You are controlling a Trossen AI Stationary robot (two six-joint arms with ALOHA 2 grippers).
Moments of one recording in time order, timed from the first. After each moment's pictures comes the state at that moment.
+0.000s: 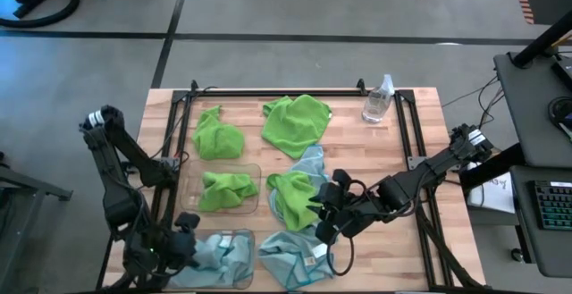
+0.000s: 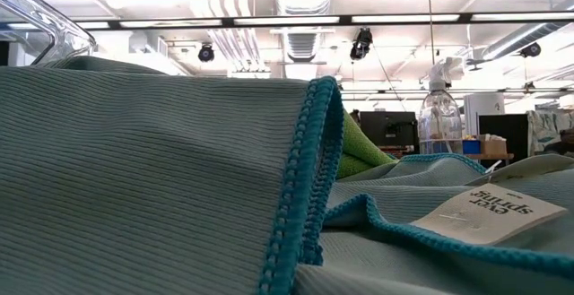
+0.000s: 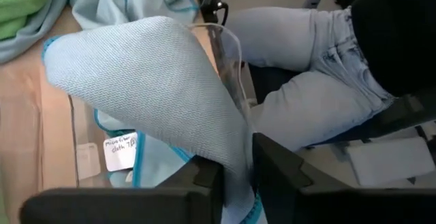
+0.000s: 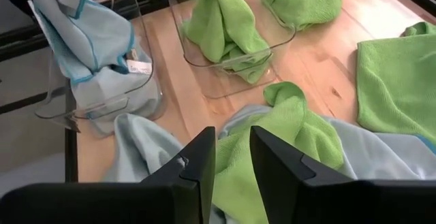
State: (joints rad) left arm -1.10 1.25 1.07 -0.67 -0.32 -0.83; right arm 0.52 1.61 1.47 -0.67 0.54 0.70
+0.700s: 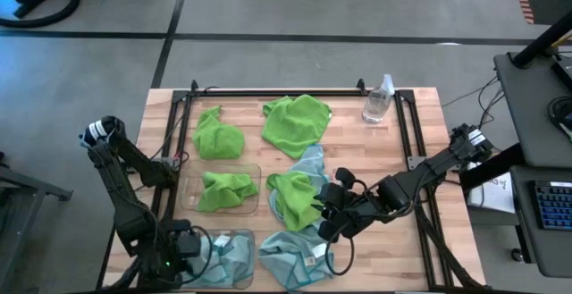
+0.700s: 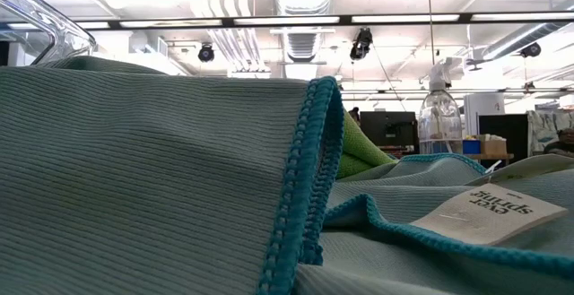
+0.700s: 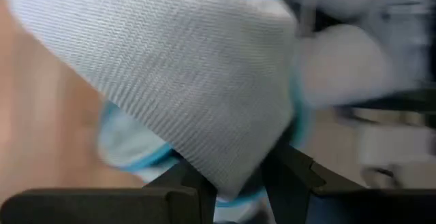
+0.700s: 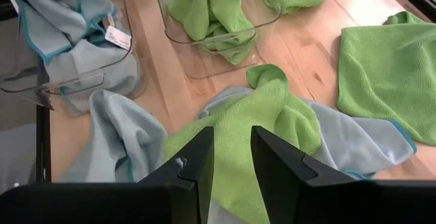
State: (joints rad) left arm -1.09 1.39 1.07 -0.82 -0.10 -1.23; right arm 0.52 1.61 1.47 -0.76 0.54 0.70
